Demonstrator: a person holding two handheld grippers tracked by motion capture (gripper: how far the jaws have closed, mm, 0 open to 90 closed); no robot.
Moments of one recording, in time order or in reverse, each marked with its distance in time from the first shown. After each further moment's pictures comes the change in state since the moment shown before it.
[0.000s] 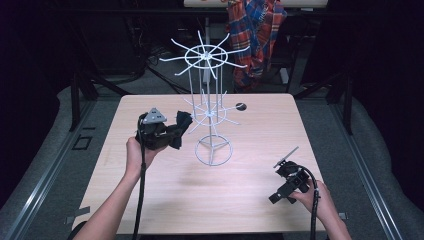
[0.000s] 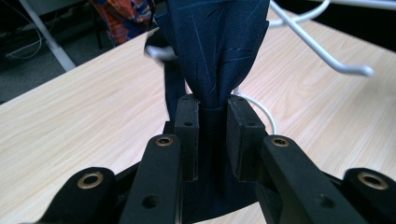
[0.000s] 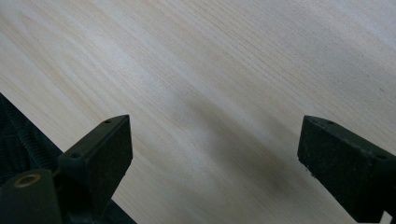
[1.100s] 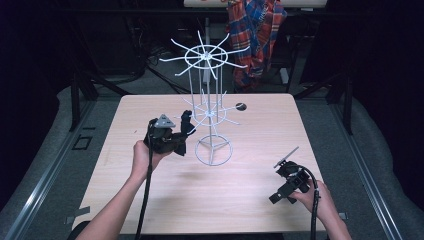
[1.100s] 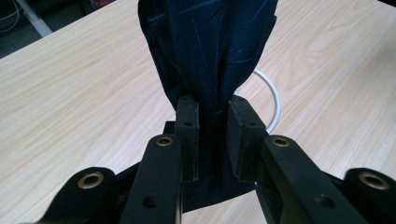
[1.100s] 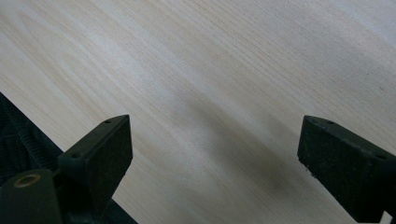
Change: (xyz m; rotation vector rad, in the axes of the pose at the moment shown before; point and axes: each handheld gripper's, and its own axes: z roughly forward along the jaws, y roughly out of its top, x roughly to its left) left arm -0.001 -0.011 0.027 0.080 -0.021 0.000; right arm 0.000 -0.001 0.000 -0.006 0.003 0.007
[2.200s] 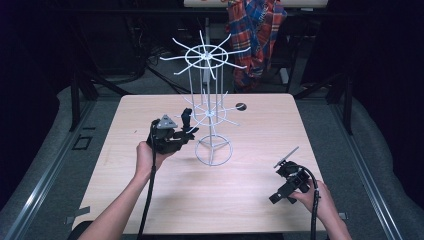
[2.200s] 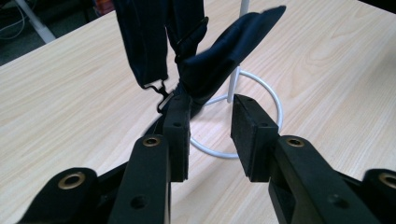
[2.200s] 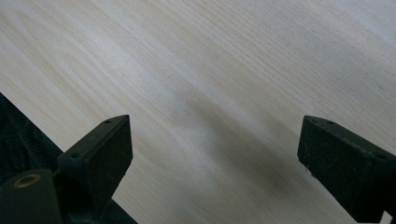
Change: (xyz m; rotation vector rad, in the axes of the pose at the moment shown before) left arm -0.003 0.000 0.006 -0.022 0.003 0.001; right arm 0.000 0.000 0.000 0.002 -0.003 -0.002
